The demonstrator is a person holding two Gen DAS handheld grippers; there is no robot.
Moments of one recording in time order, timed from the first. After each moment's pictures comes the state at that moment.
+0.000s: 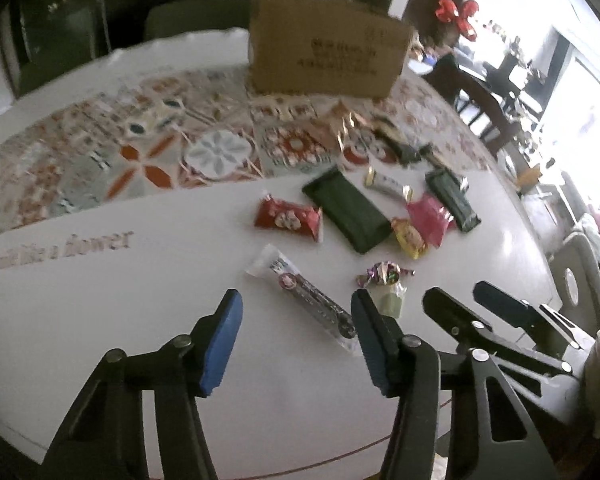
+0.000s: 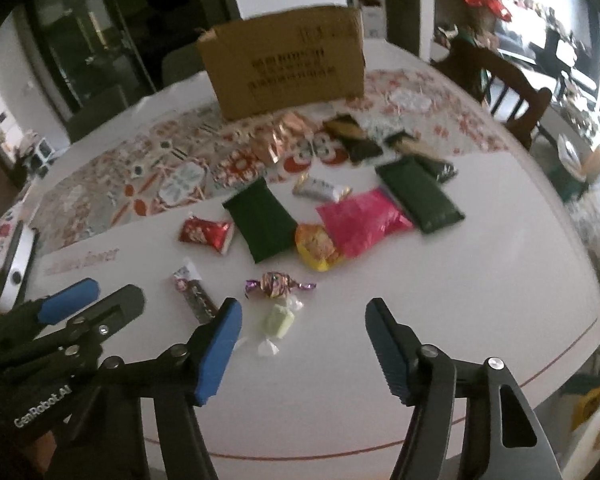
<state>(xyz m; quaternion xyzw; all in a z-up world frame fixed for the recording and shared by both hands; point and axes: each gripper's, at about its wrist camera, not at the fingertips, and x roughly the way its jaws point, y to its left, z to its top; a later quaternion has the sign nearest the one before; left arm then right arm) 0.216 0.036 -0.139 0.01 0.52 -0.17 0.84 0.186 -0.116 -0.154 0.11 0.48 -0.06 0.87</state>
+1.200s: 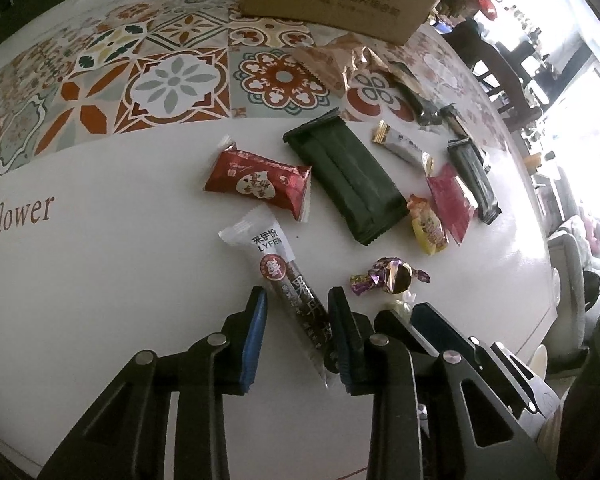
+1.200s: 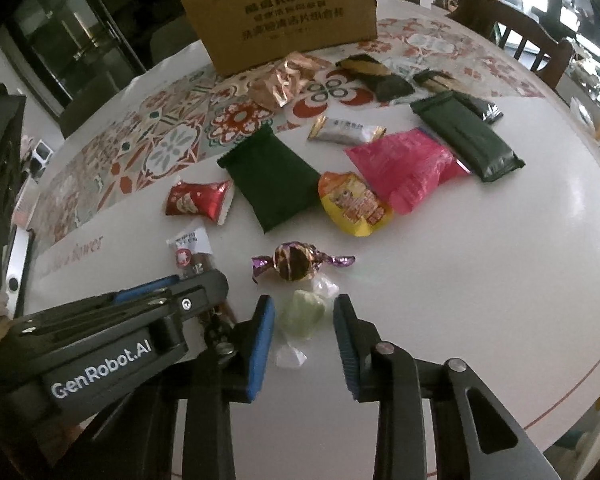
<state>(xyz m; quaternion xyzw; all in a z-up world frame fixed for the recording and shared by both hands) 0.256 0.012 -0.192 -0.02 0.61 -0.18 0.77 0.209 -0.105 -0.202 0.15 0.51 -0.04 0.85</state>
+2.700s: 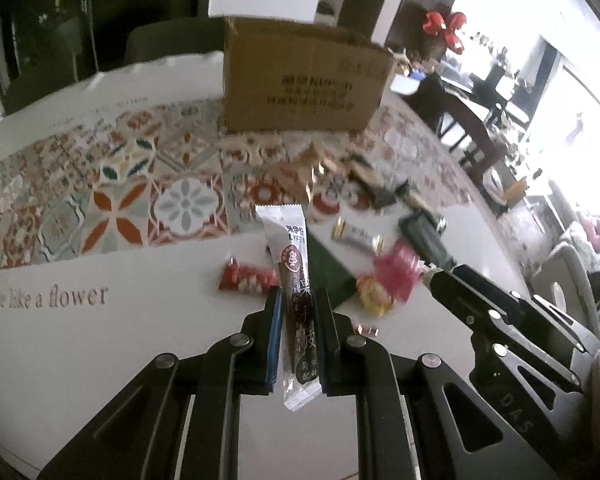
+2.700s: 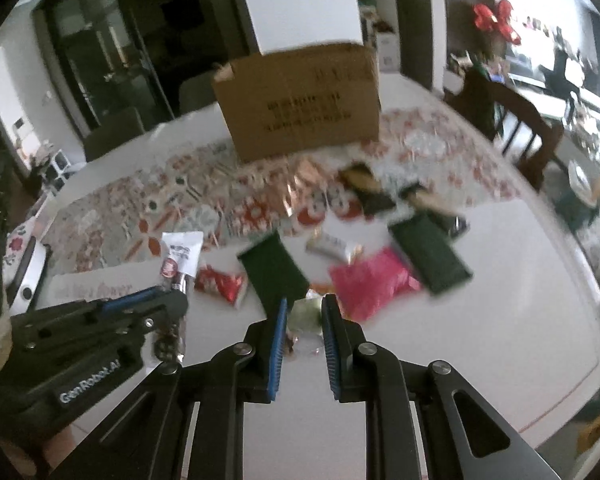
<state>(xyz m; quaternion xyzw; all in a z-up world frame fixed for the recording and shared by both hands) 0.247 0.007 -0.101 0.00 0.49 -0.19 0.85 0.208 -0.129 -0.113 0.09 0.41 -0.02 0.91</state>
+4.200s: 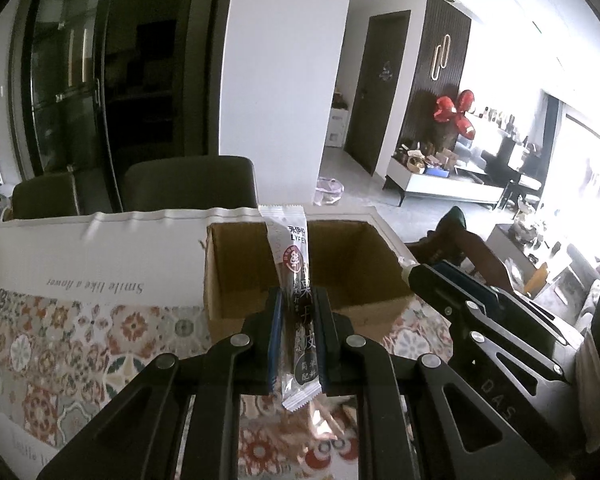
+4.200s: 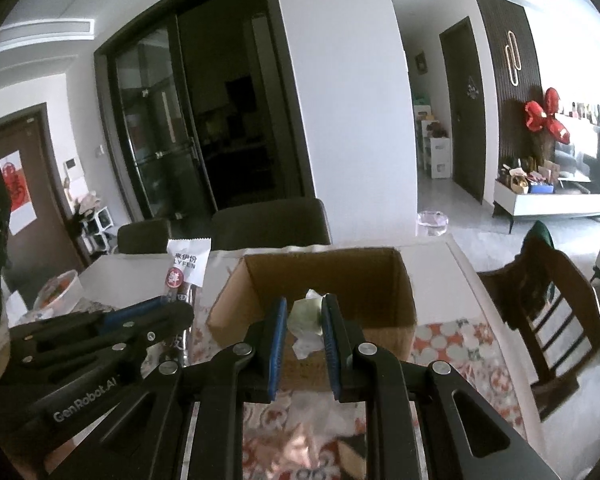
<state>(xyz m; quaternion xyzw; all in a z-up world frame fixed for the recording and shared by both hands) 0.434 -0.057 0.021 -0.02 0.33 -0.15 0.93 0.408 -0.201 0.004 0.06 0.24 0.07 0.97</state>
